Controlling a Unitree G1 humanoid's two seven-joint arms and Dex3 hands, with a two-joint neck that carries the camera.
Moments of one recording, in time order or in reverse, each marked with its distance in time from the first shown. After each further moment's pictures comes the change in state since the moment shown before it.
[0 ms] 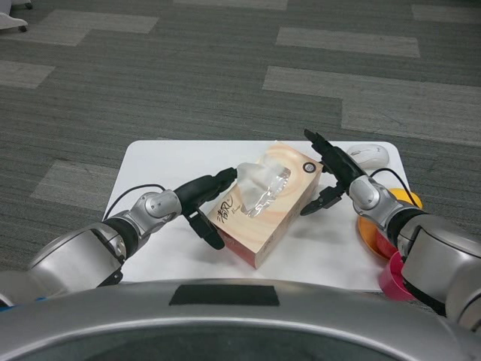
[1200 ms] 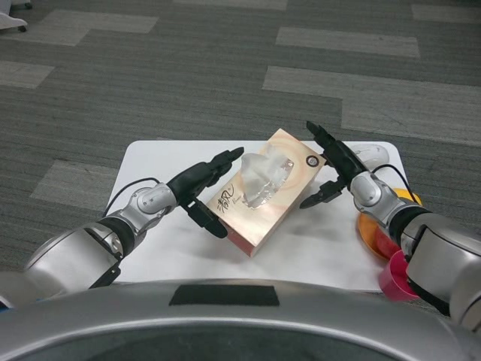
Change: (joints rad) left arm 0.007 0.004 0.108 -0.001 -0.018 -0.141 -0.003; right arm 0.001 -0.023 -0.027 -0.060 0.008 0.001 -0.016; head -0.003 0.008
